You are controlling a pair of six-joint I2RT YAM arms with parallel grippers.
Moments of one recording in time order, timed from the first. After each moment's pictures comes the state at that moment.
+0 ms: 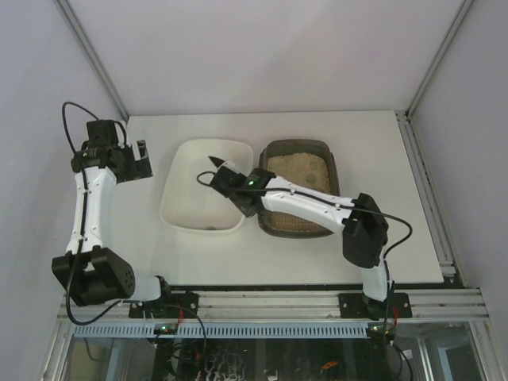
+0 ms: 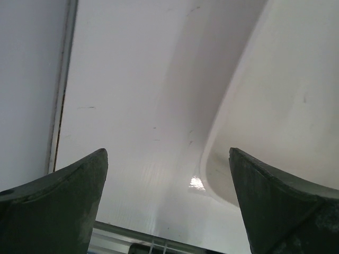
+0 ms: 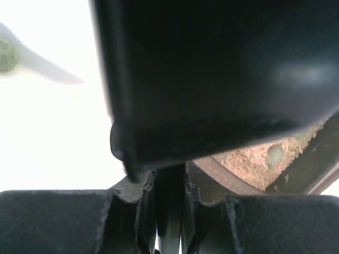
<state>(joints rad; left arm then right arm) 0.21 1.34 1.35 -0.91 -0.10 -0.03 1.06 2.00 1.79 -1.00 0.46 0.23</state>
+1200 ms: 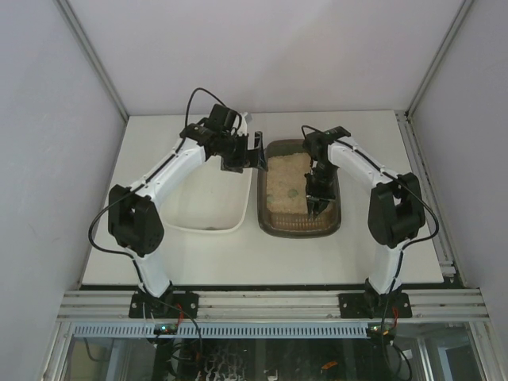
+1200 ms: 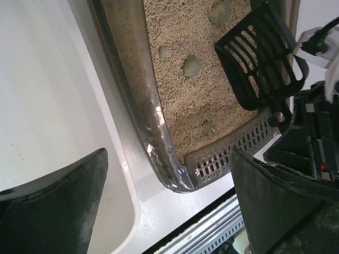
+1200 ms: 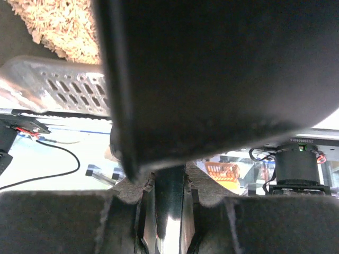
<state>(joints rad) -0.48 1.82 1.68 -0.80 0.34 -0.41 0.42 1.86 1.59 -1.46 -0.25 0.51</state>
